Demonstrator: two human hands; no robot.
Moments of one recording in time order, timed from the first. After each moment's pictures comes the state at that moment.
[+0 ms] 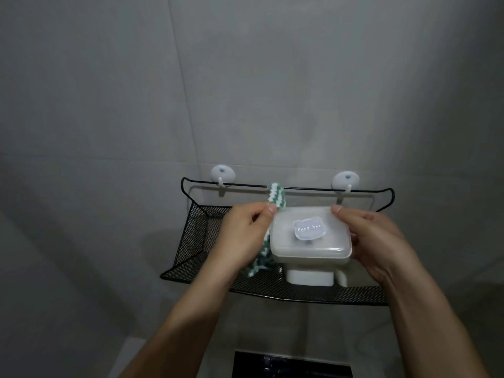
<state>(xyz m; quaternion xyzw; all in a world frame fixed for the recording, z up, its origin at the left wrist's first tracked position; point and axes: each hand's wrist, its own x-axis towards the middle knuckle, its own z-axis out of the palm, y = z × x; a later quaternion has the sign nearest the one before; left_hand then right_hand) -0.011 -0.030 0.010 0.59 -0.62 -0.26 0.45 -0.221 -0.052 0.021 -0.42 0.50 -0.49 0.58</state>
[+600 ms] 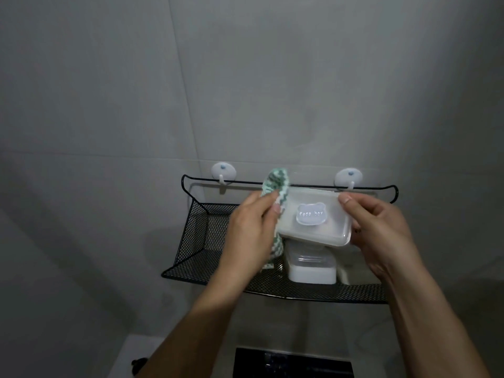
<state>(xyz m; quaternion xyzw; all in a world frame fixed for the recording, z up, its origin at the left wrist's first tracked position) -0.025 -0.024 0.009 0.56 -0.66 -0.09 0.49 -0.214 -0.053 0.023 -0.43 0.47 -0.58 0.52</state>
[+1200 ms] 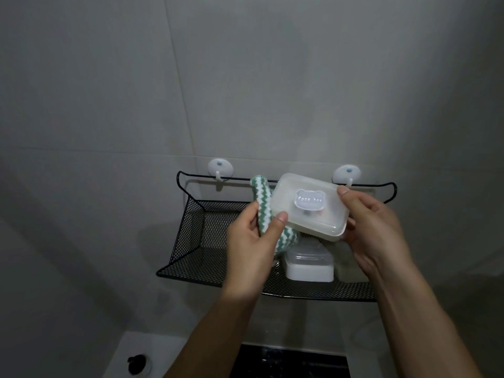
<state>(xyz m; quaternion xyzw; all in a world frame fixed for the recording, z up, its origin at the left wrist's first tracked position) -0.043 -0.009 -0.010 0.45 -0.43 -0.44 0.65 -0.202 -0.057 0.023 -0.35 0.46 -0.61 0.55</state>
